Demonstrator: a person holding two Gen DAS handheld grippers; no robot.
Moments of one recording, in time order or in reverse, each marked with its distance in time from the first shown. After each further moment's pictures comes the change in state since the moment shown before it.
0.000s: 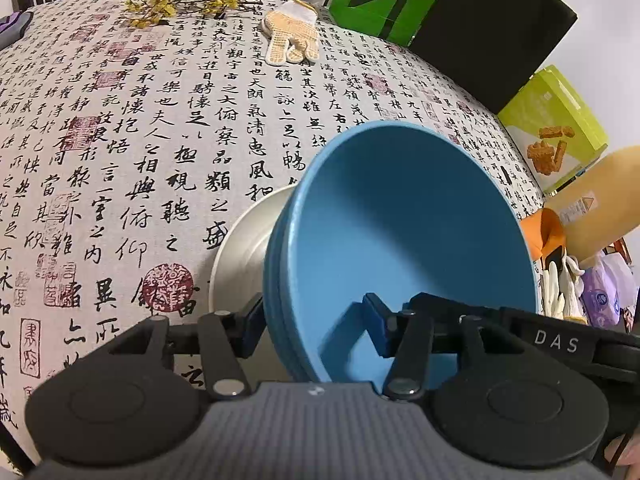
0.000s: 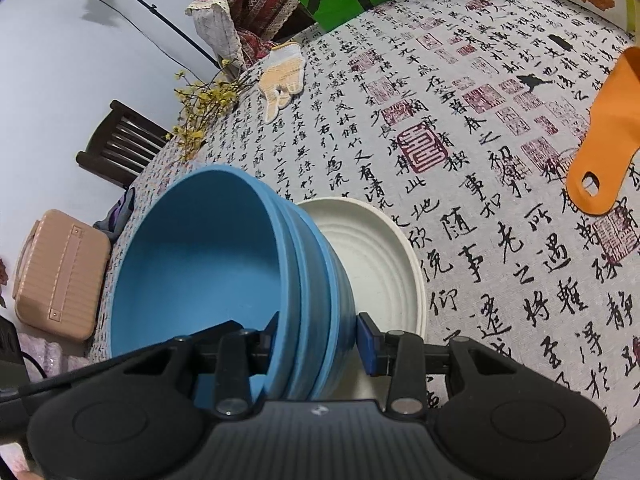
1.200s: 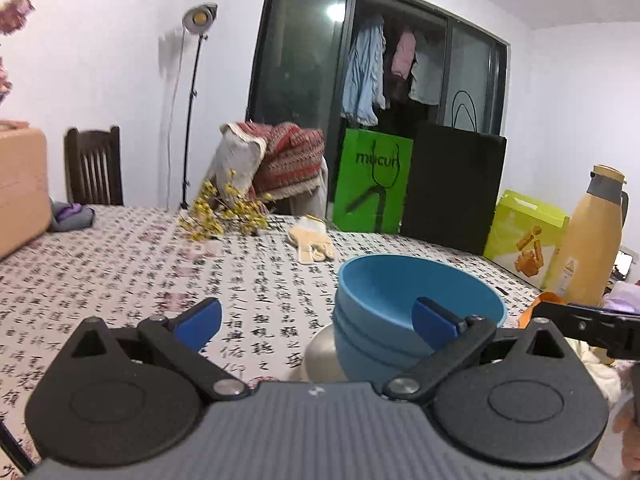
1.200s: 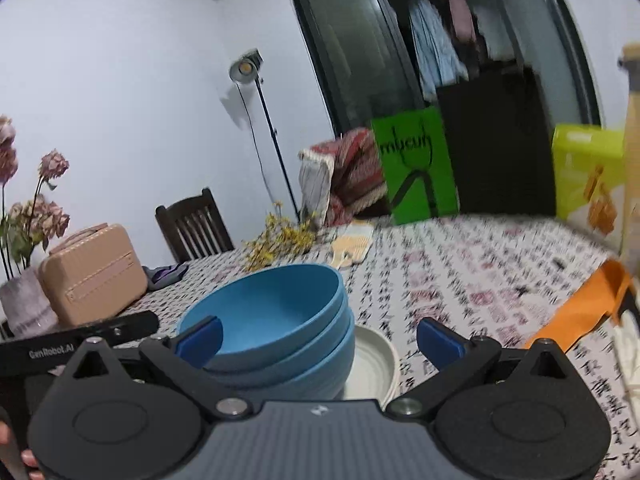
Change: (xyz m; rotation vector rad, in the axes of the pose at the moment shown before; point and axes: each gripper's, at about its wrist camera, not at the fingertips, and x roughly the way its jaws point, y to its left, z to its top) left arm -0.095 0.014 -0.120 0.197 -0.753 0.096; right arm -0.091 0.003 -0.105 -0.492 -0.647 0.032
